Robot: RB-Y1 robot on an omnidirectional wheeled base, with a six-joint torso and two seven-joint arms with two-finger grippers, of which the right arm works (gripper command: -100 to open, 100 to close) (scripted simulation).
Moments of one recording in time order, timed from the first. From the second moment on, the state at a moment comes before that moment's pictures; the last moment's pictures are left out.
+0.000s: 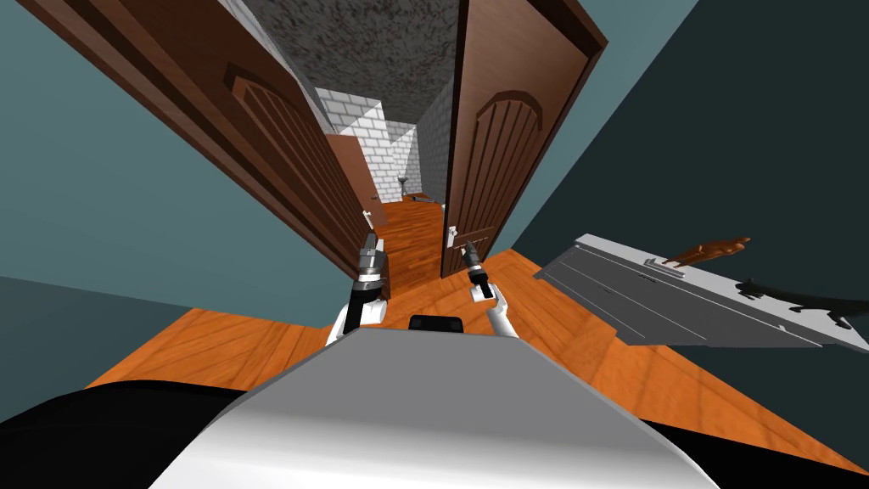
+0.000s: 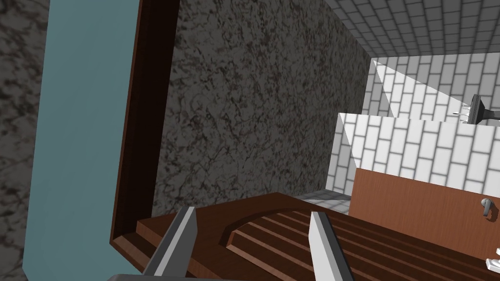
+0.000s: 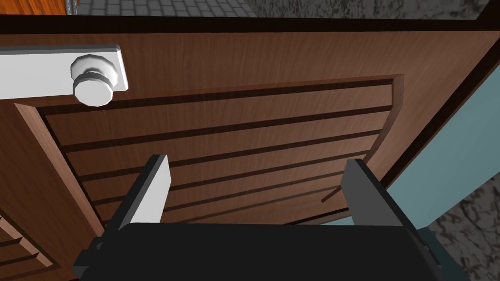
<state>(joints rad) -0.02 -0.13 0.10 -1.45 0.18 -0.46 -0.30</state>
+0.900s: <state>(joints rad) -0.14 -0.15 0.11 -1.22 0.23 -0.49 -0.38</state>
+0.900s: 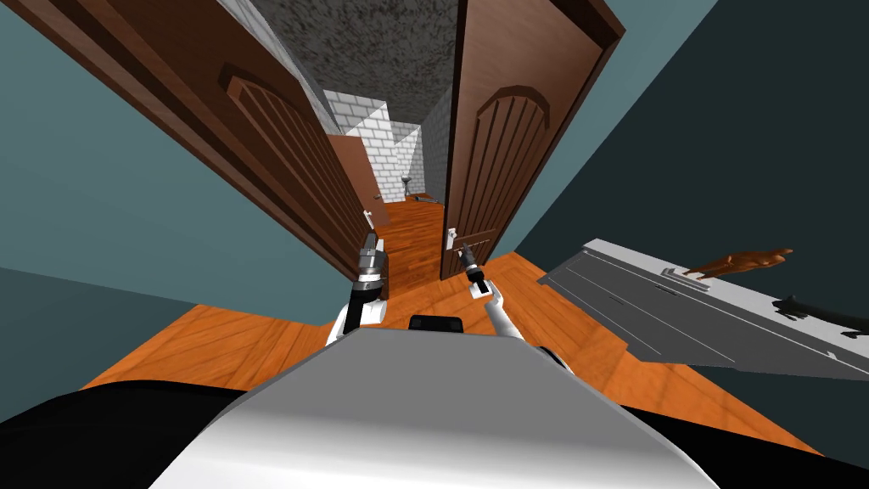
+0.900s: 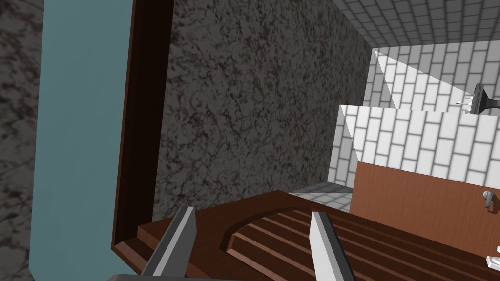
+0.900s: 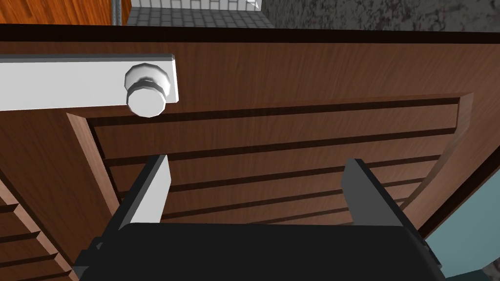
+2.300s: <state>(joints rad) -0.35 -0.20 0.12 -0.85 0.31 -0.53 -0.52</state>
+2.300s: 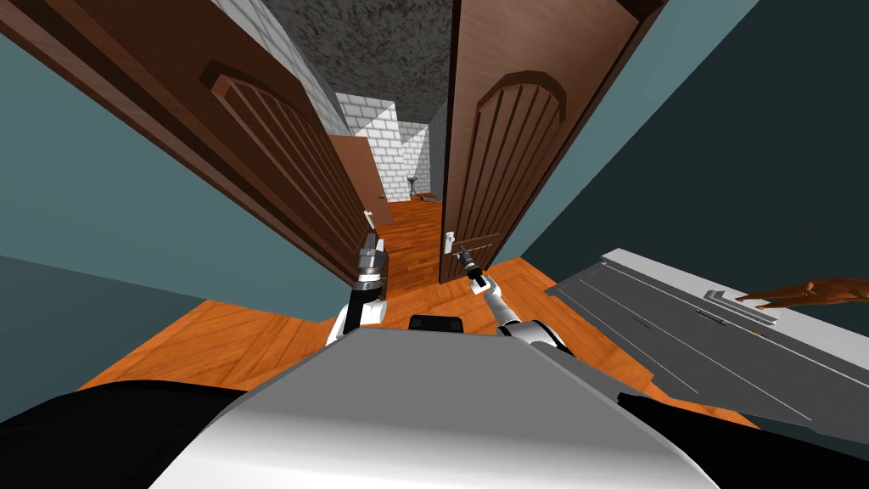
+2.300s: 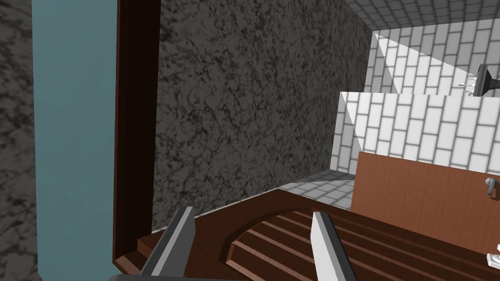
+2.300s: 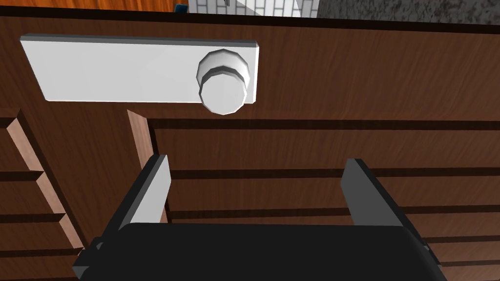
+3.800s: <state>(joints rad) -0.41 -0.19 0.10 -0.74 0.31 -0.53 -0.52</state>
